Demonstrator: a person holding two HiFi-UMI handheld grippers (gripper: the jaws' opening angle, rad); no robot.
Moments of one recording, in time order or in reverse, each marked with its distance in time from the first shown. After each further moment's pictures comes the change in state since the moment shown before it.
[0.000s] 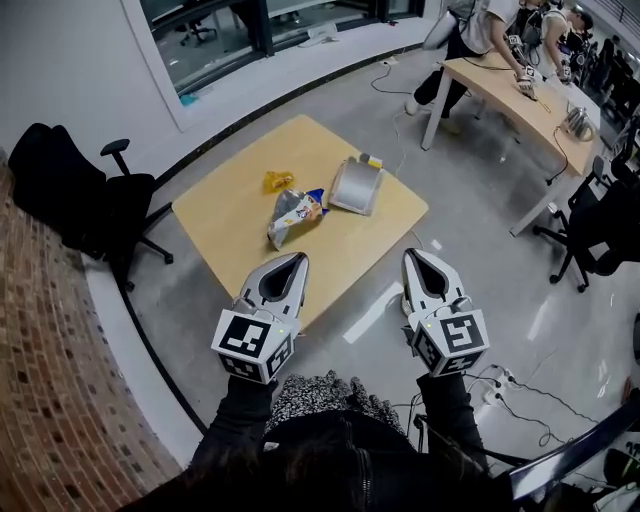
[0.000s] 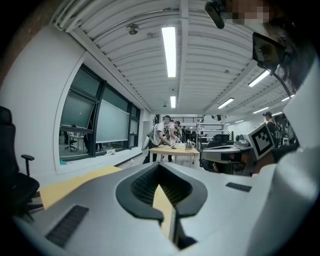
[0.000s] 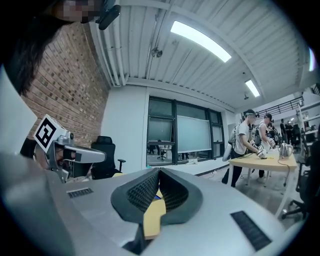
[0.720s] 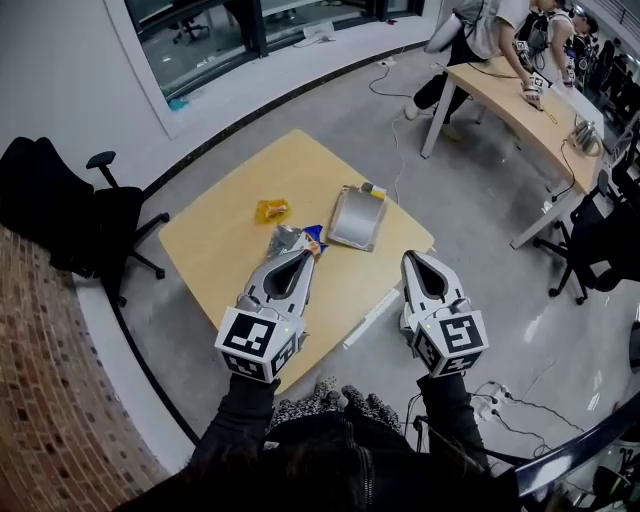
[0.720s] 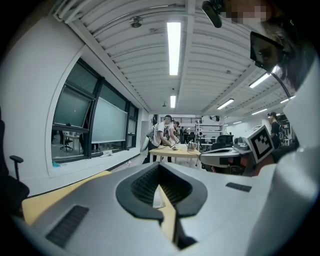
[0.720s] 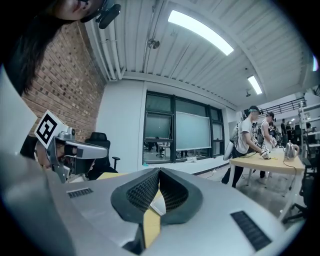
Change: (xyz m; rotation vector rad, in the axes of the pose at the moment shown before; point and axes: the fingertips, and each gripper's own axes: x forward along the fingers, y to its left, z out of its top) left arm 0.102 0.065 0.016 -0.004 -0.006 -0.031; right arm 0.107 -0.052 -0.004 -0.006 0.038 -0.004
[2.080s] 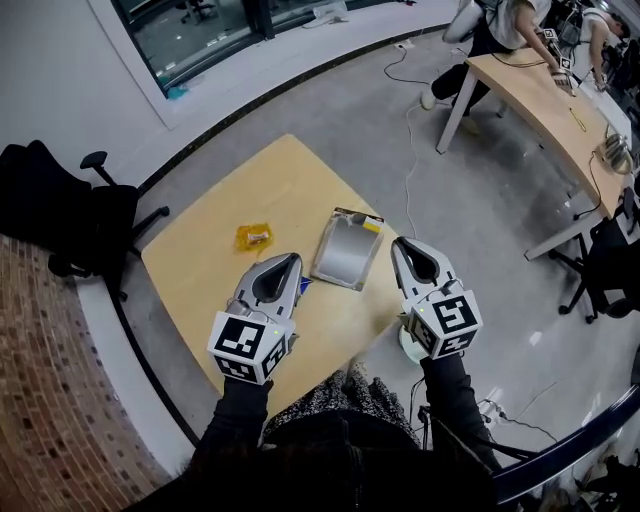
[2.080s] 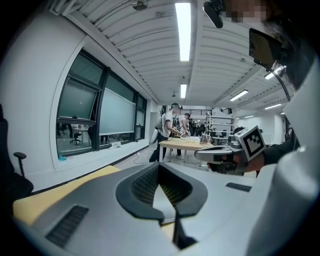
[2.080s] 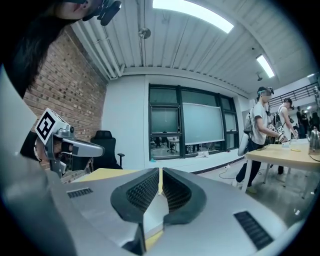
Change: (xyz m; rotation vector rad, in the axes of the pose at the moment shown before) left arm 0.127 0.055 -0.022 -0.029 0.105 0.105; right arm 0.136 -0.105 -0.034 0.023 0.053 0.163
